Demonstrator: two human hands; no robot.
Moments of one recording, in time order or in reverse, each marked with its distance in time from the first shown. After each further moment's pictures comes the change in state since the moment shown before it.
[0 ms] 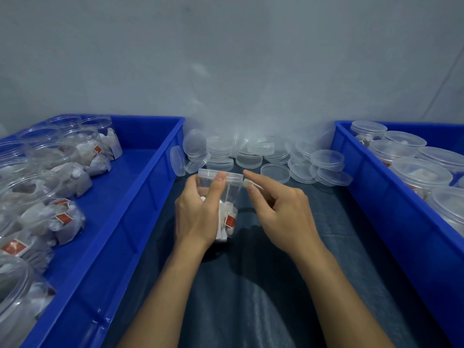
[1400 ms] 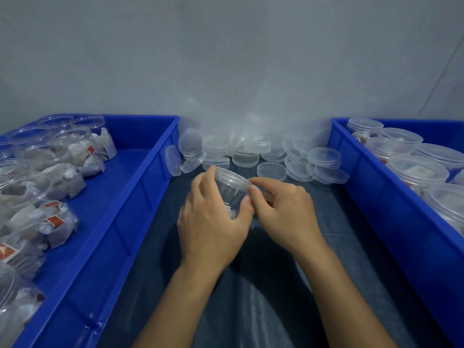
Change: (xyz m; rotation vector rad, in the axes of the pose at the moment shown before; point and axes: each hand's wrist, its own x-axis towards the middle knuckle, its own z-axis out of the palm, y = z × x) left_hand -0.034 0.013 0.017 0.586 0.064 0.358; right_hand 0.003 -0.012 -0.012 -0.111 -0.059 0.182
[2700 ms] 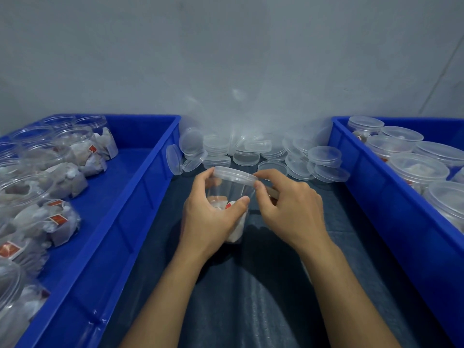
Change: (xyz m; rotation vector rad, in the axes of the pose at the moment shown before) left_hand 0.011 -0.023 0.002 -0.573 -0.159 -0.211; right_hand 0.000 0.008 0.000 -0.177 0.077 -0.096
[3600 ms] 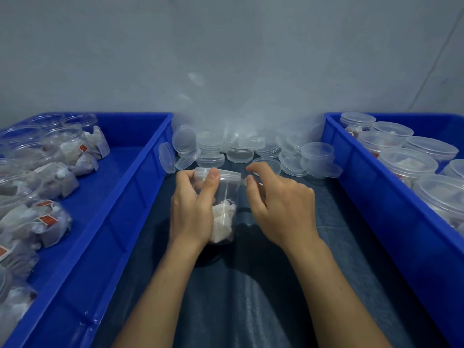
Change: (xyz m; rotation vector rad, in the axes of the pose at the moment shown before) left_hand 0.007 0.009 -0.001 -0.106 0.110 -0.070; right_hand -0.004 -0.009 0.001 -0.107 0.119 -0.143
